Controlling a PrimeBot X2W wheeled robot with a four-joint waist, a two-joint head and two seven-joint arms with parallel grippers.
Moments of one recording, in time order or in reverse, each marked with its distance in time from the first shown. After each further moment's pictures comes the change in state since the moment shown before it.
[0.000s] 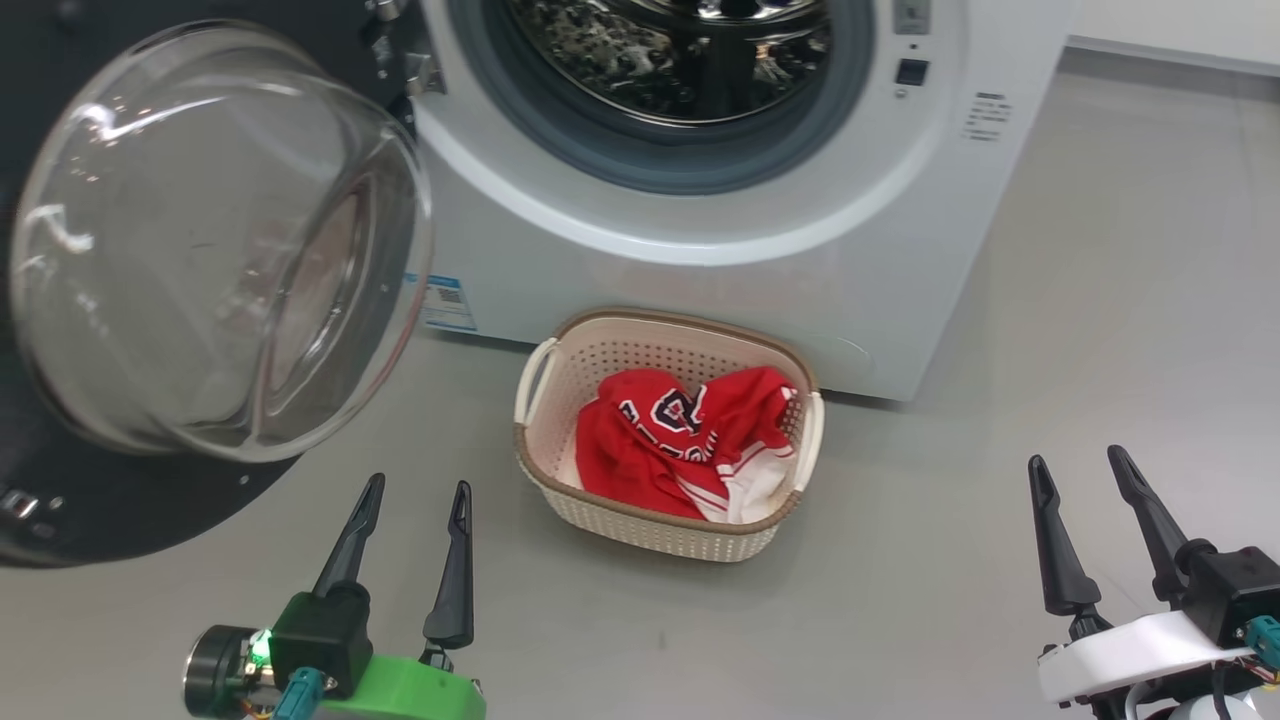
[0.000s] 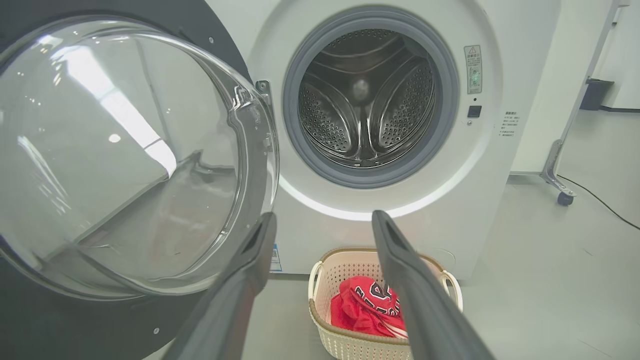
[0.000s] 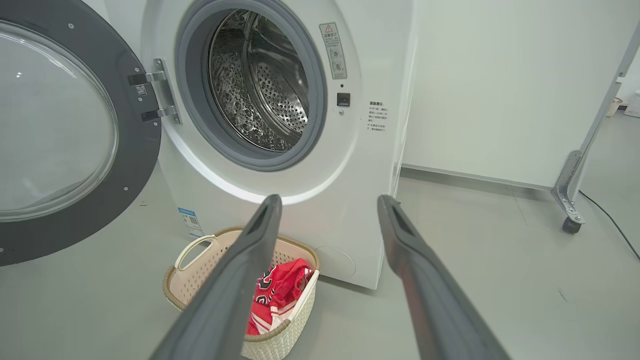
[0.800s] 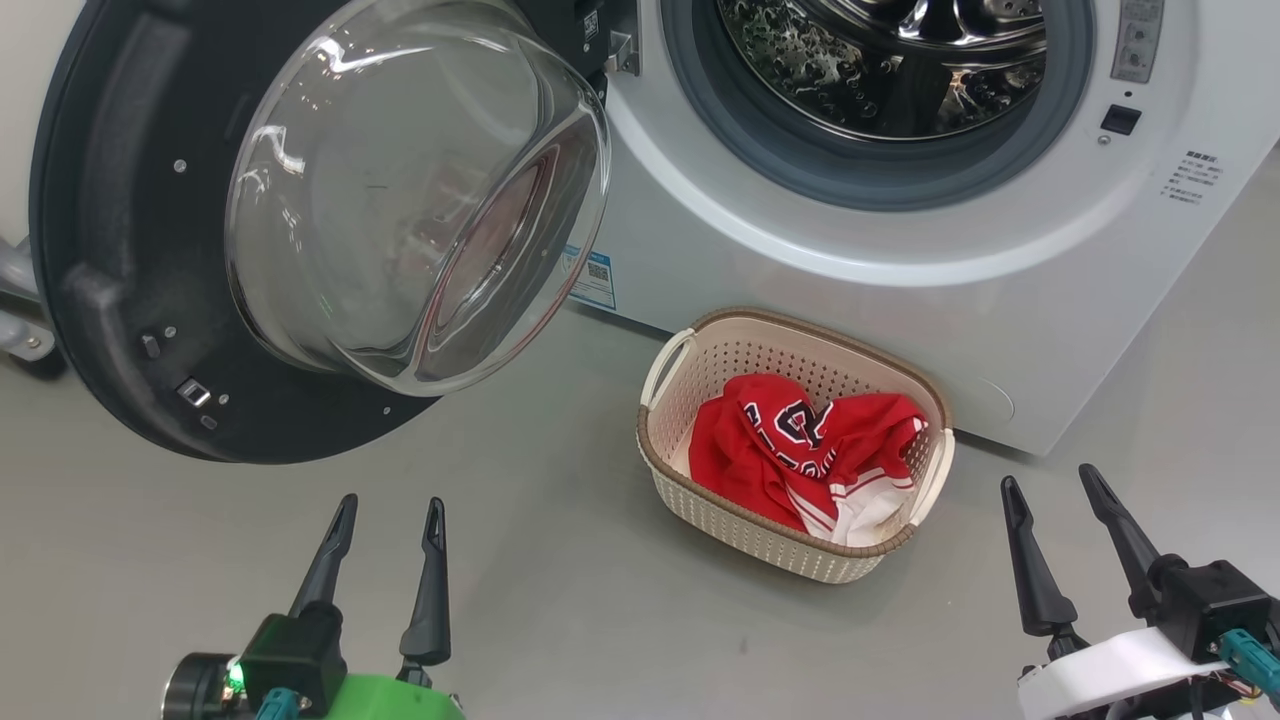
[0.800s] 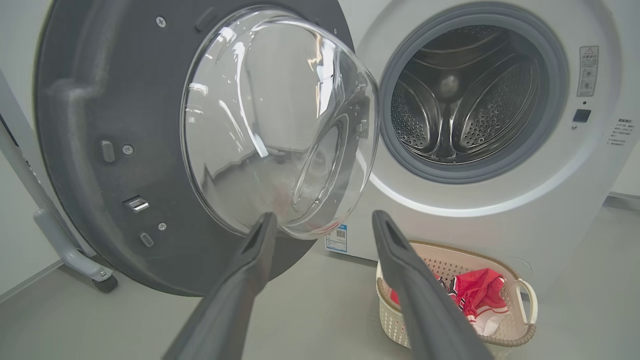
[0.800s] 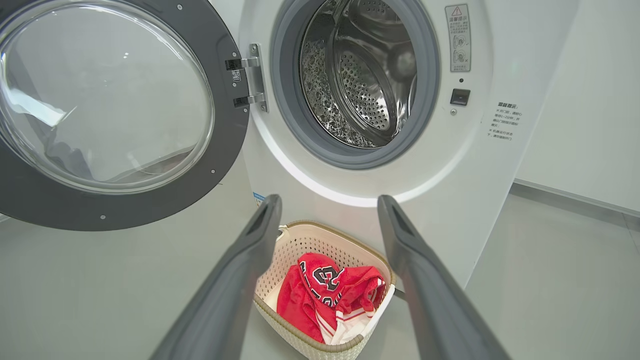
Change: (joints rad) left arm 0.034 0.001 0.038 0.003 -0.018 0.000 -0.021; right arm 0.029 0.004 0.037 -0.030 -0.004 -0.007 0.026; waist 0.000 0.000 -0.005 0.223
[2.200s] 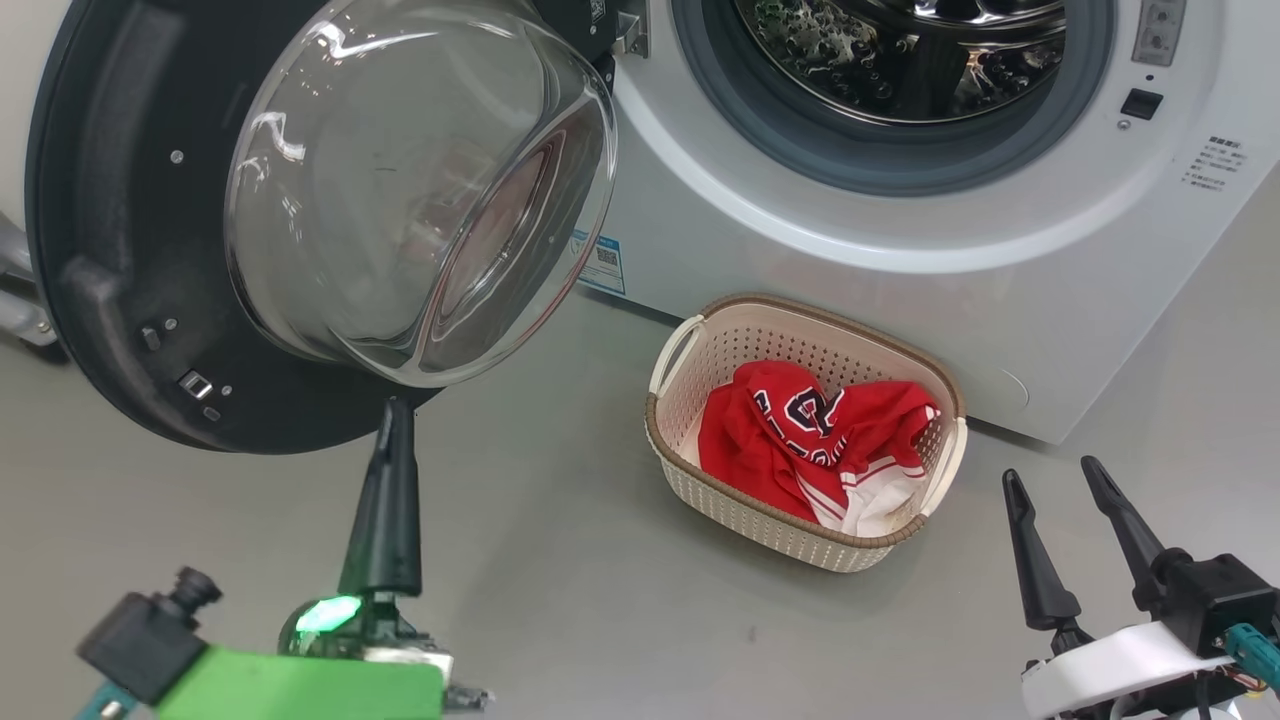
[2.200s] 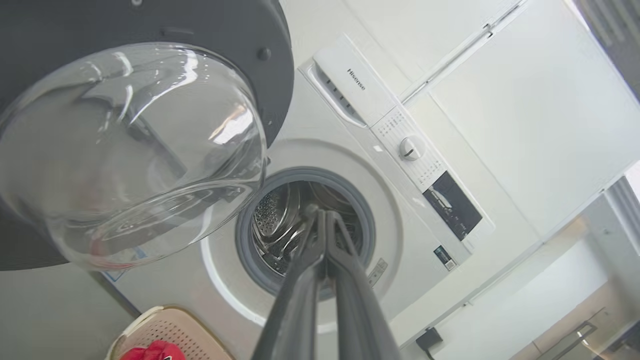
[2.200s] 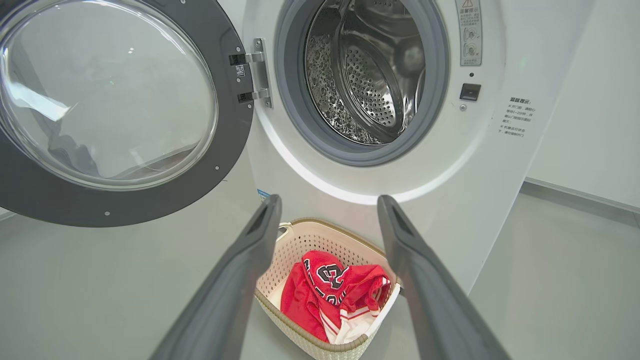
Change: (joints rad) left arm -0.013 0.002 -0.101 -0.340 -0.833 -0.122 -0.059; right arm -0.002 -0.010 0.002 -0.021 -0.001 0.000 0.013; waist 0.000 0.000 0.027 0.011
